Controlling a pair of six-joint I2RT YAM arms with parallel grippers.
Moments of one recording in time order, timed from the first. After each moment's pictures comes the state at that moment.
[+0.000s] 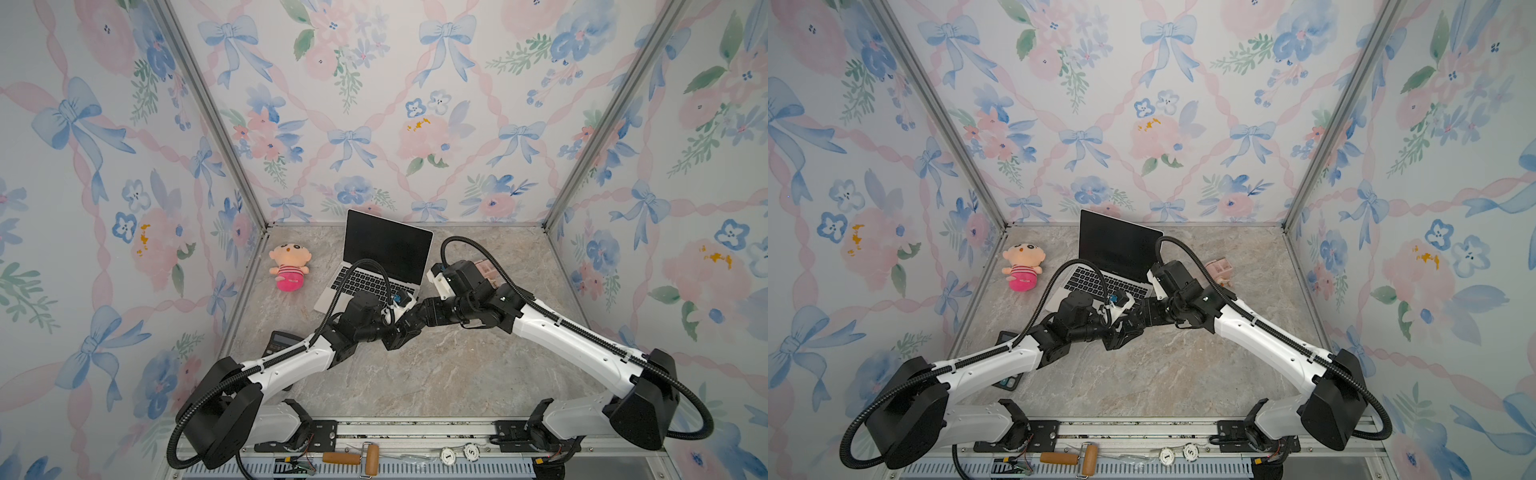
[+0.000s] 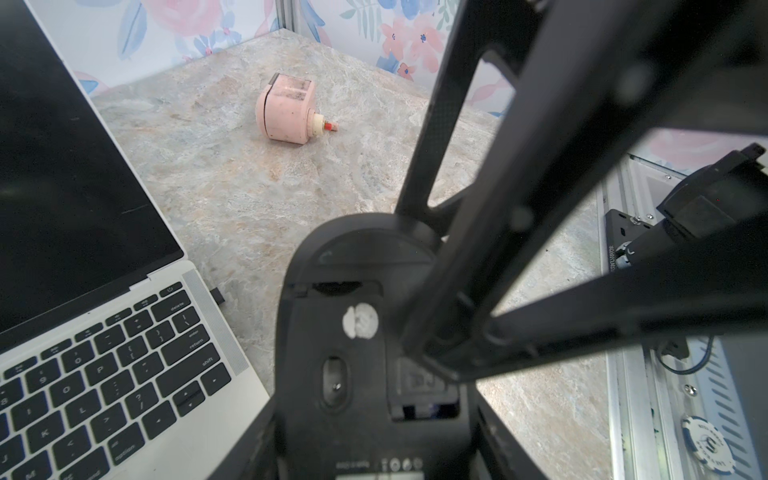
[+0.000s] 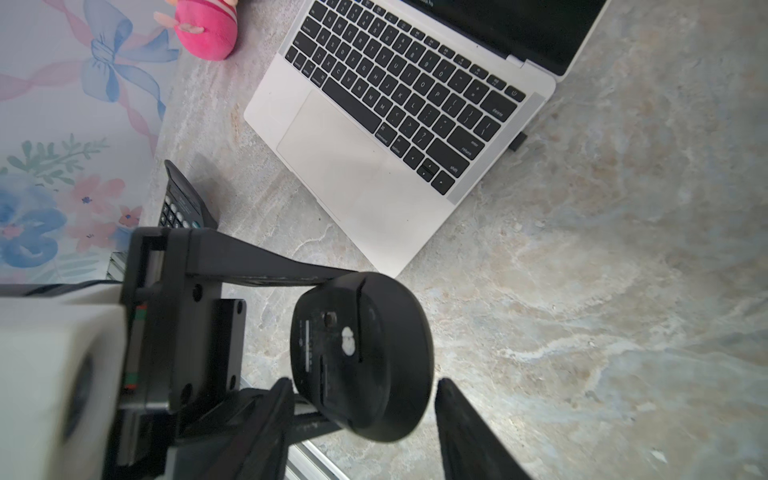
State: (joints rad) left arm -0.70 1.28 0.62 0.16 0.41 0.07; right arm 0.77 1.37 1.19 -0.69 -0.18 0.57
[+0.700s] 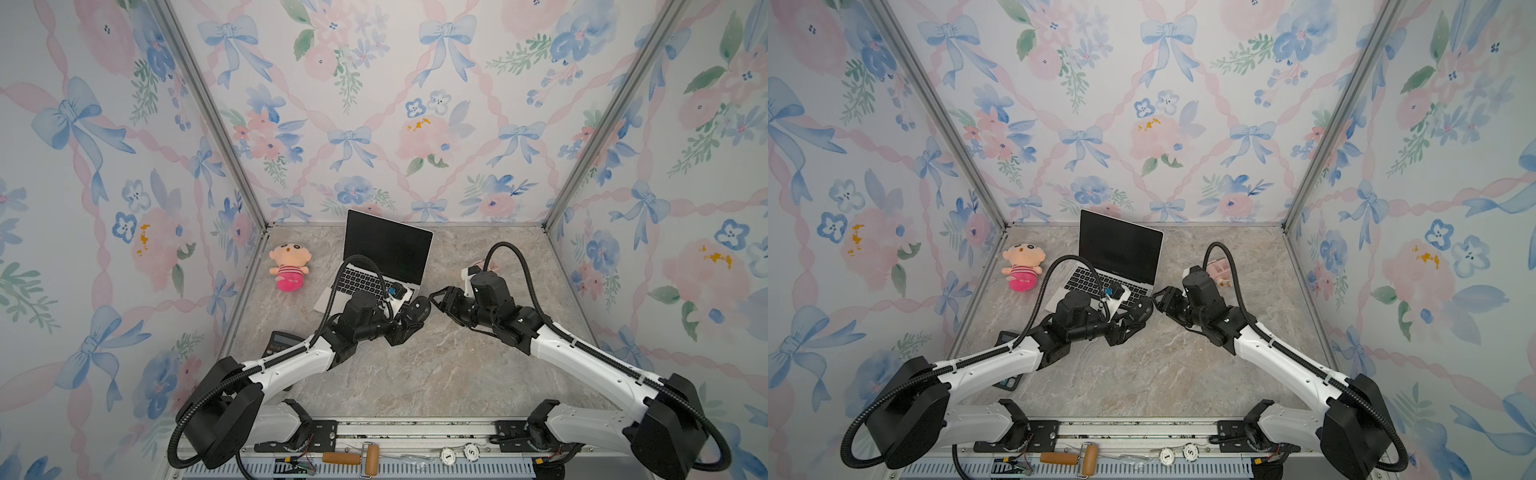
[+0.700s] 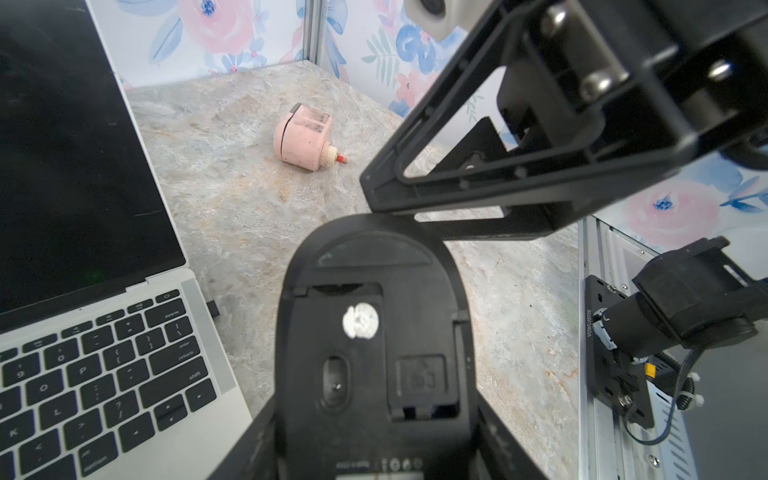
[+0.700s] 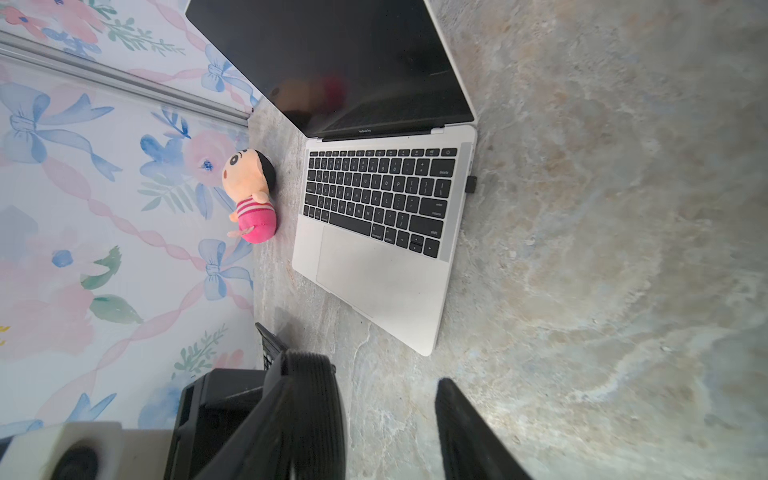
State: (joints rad) left arm -0.70 1.28 0.60 0.28 0.40 -0.12; right arm 0.66 1.22 0.85 -0.22 -0.13 1.08
